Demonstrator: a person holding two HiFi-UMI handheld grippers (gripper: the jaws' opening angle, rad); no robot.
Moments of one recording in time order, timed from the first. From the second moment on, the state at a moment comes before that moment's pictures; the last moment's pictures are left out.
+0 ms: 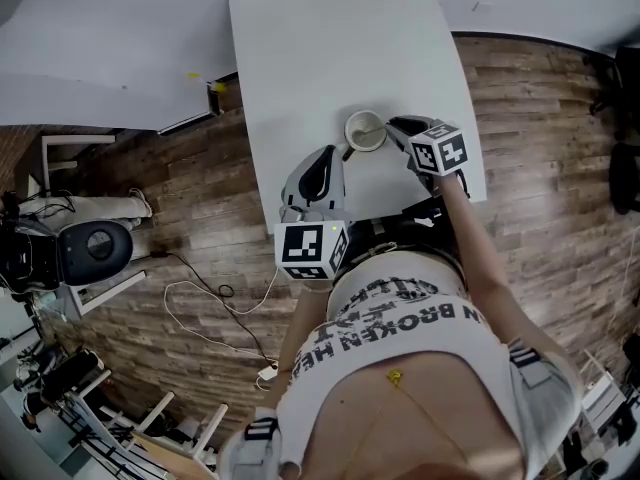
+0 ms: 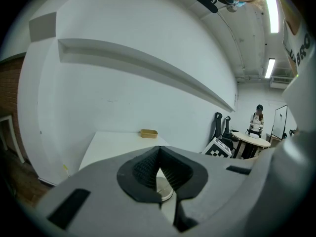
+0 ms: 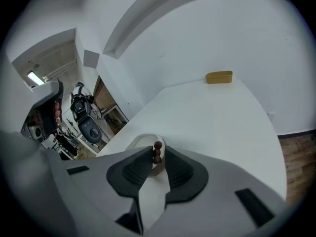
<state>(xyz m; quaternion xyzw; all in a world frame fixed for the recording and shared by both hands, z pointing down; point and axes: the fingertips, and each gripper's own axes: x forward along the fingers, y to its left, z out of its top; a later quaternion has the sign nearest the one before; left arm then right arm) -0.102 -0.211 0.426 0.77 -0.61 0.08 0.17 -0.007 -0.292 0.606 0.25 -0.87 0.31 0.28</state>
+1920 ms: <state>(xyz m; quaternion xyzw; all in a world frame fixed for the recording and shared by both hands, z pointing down) -0.101 -0.205 0.421 0.78 -0.60 0.07 0.16 -0.004 -0.286 0.457 0.25 -0.94 0.15 0.18</state>
